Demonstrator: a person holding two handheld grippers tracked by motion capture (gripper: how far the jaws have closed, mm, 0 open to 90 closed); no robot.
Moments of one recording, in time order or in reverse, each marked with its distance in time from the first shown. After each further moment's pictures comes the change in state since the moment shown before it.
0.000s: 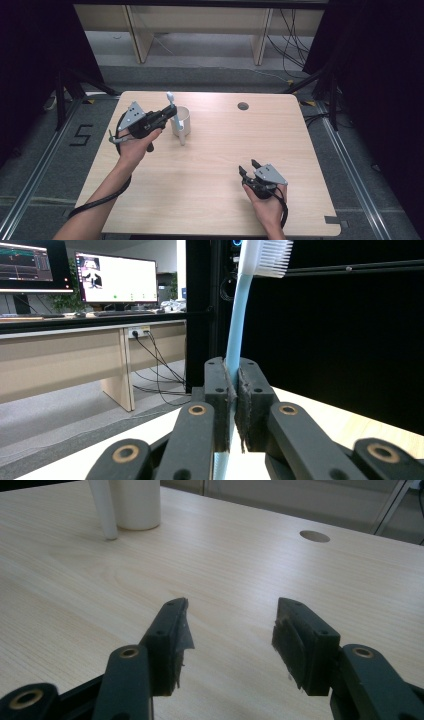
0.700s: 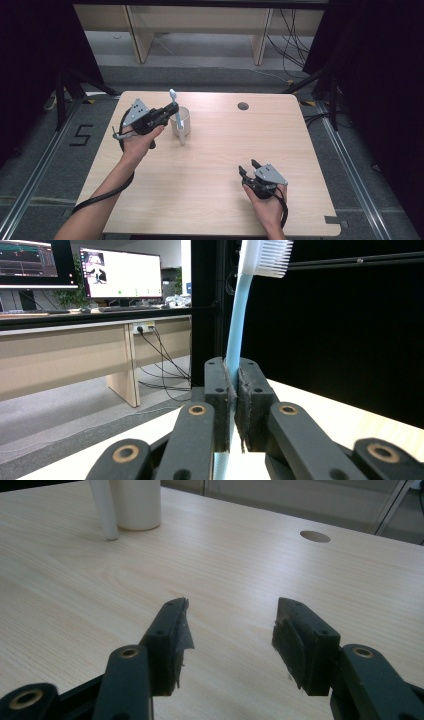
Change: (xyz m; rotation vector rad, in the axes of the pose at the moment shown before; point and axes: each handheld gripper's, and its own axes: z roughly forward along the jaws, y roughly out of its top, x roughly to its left) left arm 0.007 -0.004 0.012 0.020 0.020 0.006; right arm 0.000 0.000 0.000 -0.002 0.001 -0.004
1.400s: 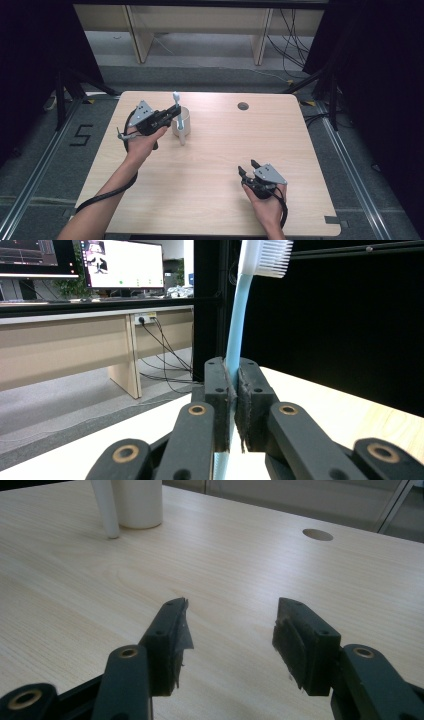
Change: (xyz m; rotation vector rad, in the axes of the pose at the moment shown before) left arm 0.003 -0.015 0.009 0.030 0.009 -0.003; right arm 0.000 -0.001 0.002 -0.005 0.000 0.000
